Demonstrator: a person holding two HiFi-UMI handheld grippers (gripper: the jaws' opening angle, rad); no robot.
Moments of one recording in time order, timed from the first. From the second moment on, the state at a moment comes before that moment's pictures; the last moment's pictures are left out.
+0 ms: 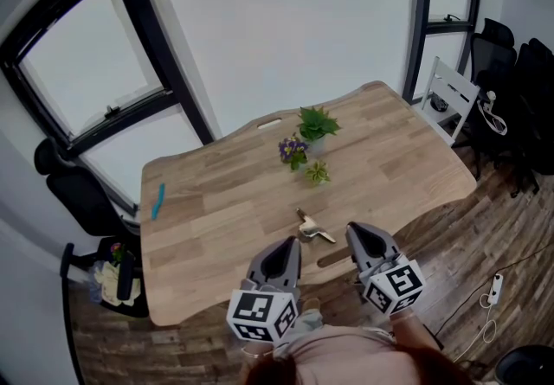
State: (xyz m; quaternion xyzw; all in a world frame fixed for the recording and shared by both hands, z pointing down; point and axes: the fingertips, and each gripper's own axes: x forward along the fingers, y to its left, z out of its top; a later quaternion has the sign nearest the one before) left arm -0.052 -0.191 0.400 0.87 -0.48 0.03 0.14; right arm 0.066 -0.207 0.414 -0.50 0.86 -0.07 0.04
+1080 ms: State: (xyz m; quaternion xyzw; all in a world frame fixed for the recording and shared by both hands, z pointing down) left arm -0.072 -0.221 0.412 0.87 -0.47 0.04 0.14; right arm 0.054 -0.231 0.421 -0.54 0.83 -0.09 0.03
